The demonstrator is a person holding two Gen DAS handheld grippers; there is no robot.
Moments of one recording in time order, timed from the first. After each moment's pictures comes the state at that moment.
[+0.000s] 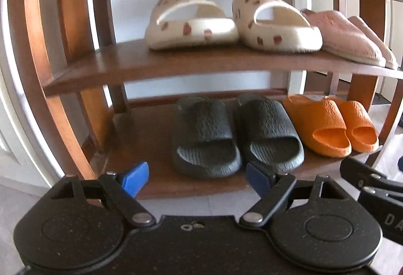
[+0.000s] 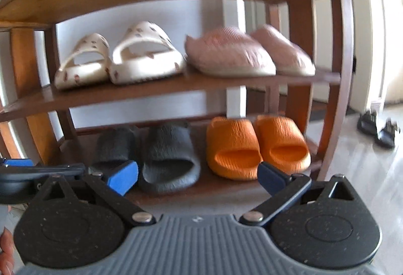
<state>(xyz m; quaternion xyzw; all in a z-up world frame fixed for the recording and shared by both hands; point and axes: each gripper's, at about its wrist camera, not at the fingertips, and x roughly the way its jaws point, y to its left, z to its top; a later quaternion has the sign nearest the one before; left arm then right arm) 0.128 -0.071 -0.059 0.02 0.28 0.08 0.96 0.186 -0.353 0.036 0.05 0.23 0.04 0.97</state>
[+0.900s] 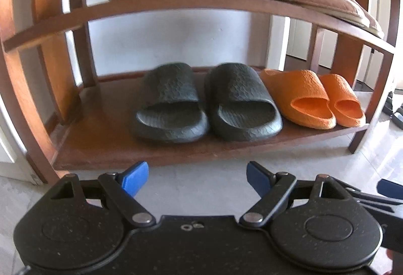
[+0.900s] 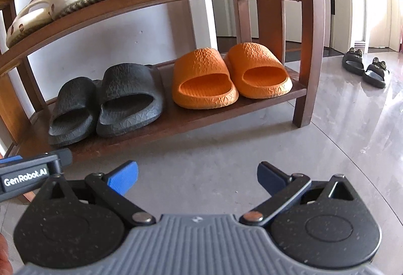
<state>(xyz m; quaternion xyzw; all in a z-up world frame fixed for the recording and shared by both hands) 0.132 -0.098 -0.113 0.02 0.29 0.04 0.96 0.192 -0.378 -0.026 0.08 0.31 0.00 0.95</state>
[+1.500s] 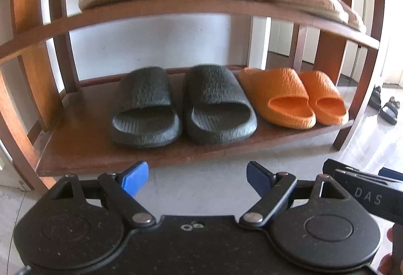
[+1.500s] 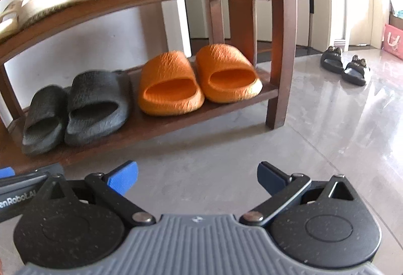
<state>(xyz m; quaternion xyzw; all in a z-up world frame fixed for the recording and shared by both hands) 0.133 -0.118 -0.097 0.03 0.29 0.01 0.96 0.201 -0.406 -0.016 0.08 0.30 -0.05 0.95</state>
